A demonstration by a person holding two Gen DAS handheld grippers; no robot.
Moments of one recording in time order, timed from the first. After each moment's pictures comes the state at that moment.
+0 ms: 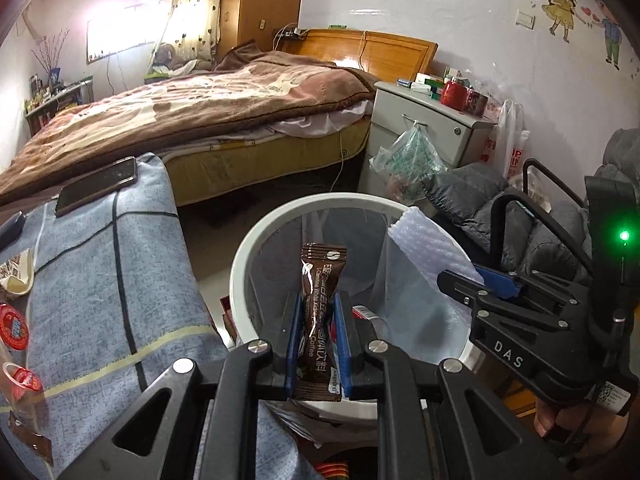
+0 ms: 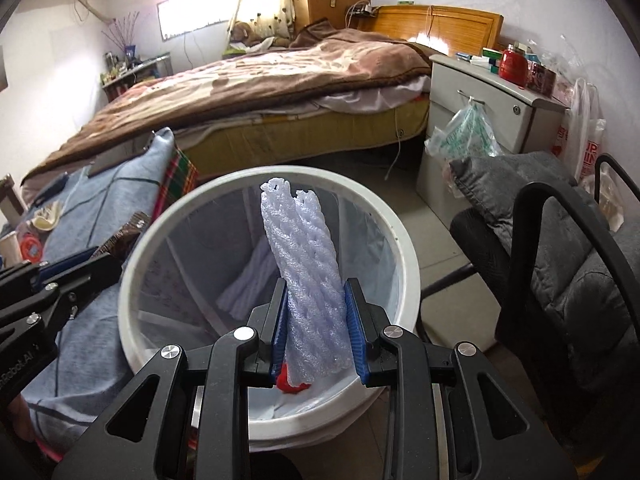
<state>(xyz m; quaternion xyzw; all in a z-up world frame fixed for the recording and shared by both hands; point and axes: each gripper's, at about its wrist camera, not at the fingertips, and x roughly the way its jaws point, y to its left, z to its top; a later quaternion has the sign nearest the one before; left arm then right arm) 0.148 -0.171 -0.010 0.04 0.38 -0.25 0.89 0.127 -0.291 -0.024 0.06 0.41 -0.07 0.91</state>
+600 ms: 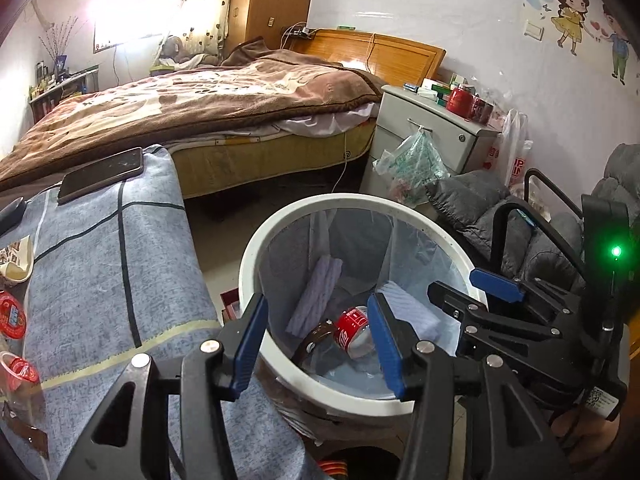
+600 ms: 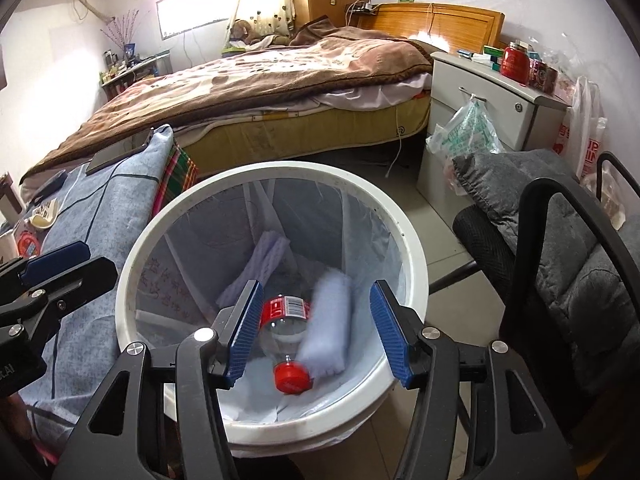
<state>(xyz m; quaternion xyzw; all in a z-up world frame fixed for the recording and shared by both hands) 0.149 -0.158 -0.009 0.02 0.38 -0.24 0.89 0.127 -0.289 -0.025 0.06 0.41 -0.07 0.91</state>
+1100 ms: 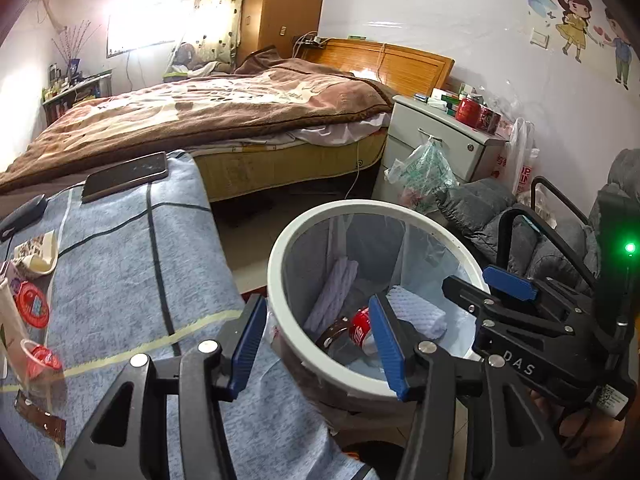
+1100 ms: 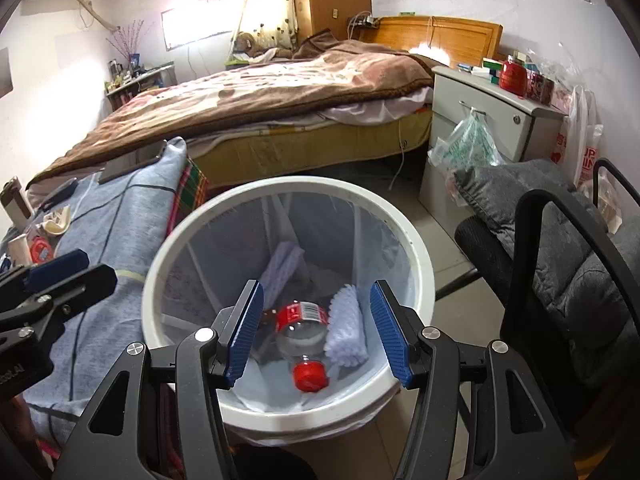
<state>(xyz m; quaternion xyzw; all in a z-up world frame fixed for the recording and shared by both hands) 0.137 -0.133 -0.001 0.02 0.37 -0.22 0.90 0.119 -0.274 -0.013 0.06 0.38 -0.07 0.92</state>
